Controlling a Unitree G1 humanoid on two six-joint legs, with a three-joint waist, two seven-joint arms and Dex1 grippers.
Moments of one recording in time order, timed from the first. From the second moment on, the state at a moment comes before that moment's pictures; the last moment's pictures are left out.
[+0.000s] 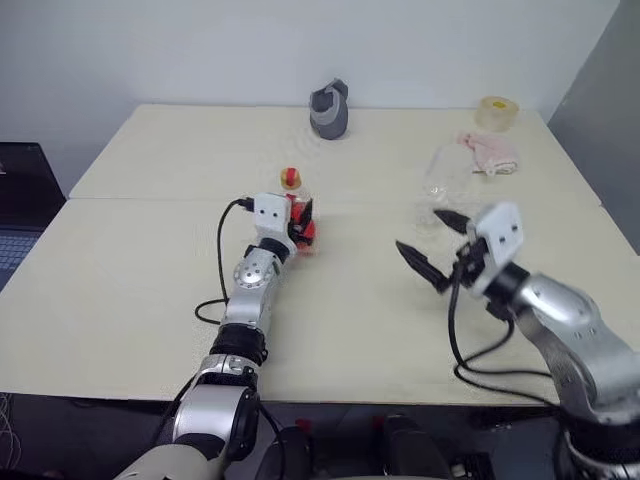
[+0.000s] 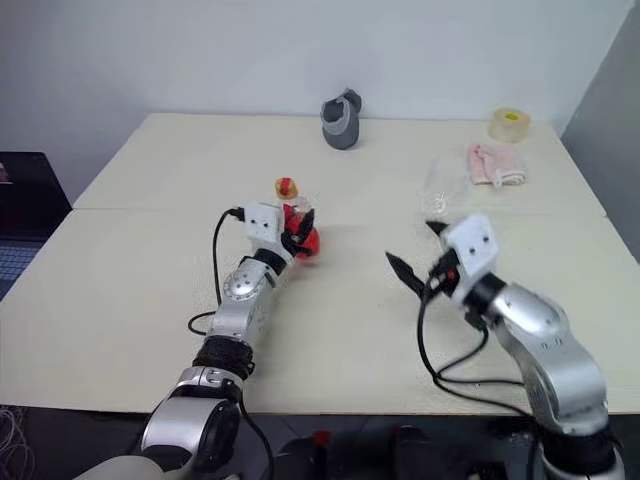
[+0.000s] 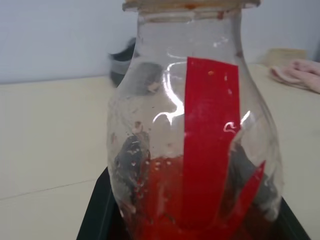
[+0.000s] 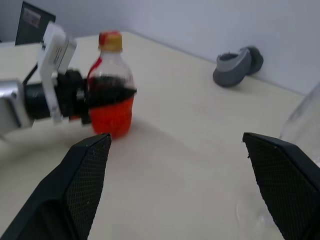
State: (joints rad) left arm -0.66 0.13 0.03 0.59 -0.12 -0.15 -0.38; right arm -0.40 -0.45 -0.02 -0.57 0.38 0.72 0.43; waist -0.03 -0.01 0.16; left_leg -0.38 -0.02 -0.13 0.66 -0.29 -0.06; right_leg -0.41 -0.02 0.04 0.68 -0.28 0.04
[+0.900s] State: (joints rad) left arm -0.67 0.15 -0.08 0.39 -0.20 0.02 -0.78; right arm -0.73 -0.26 0.05 -0.34 0.46 0.90 0.39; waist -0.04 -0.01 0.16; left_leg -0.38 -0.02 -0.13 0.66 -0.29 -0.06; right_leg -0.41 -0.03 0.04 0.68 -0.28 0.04
